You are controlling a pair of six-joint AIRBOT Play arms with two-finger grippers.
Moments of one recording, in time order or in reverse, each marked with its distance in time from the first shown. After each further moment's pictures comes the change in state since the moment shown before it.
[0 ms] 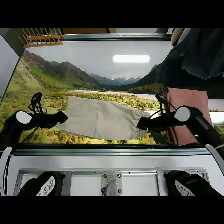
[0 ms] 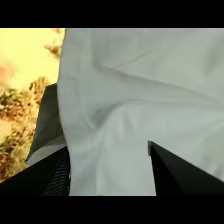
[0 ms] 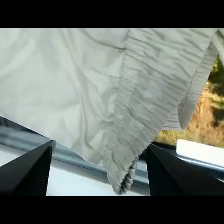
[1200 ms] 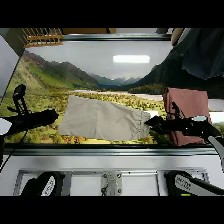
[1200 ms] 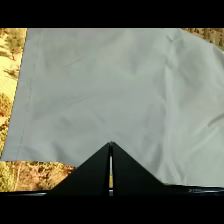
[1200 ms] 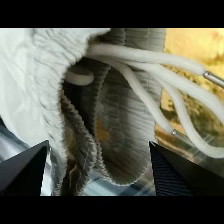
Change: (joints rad) left arm 0.000 0.261 0.065 -0.013 -0.177 -0.045; right arm -0.465 -0.286 -0.225 0.546 -0.018 -0.720
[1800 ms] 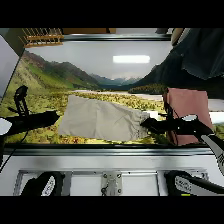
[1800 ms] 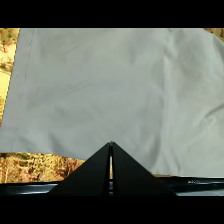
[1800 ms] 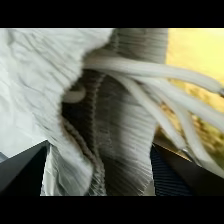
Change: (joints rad) left arm 0.000 0.000 0.000 0.000 -0.032 -0.002; right arm 0.134 -0.034 0.000 -0.023 -0.138 0.025
